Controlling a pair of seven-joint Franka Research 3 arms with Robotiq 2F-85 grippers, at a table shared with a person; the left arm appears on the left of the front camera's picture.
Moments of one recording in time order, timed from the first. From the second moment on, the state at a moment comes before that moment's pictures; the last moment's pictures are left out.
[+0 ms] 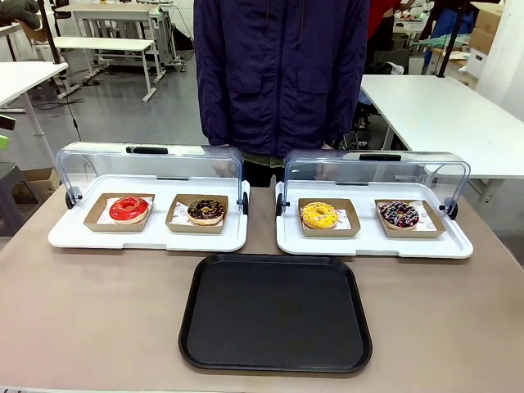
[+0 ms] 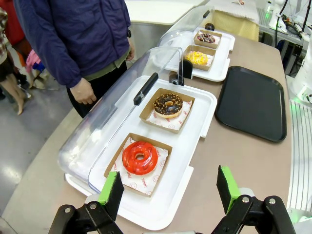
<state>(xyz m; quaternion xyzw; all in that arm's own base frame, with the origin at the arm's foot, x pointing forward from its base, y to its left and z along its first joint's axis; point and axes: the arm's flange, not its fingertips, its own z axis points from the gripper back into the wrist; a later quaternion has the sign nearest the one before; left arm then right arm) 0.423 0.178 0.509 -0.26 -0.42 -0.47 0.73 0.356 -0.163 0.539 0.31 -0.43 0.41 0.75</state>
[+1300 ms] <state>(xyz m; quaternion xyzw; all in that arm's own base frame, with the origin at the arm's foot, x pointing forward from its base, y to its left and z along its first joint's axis) 0.423 0.178 0.509 -0.26 -0.42 -0.47 0.73 0.356 -0.163 0.539 0.31 -0.43 0.41 0.75</state>
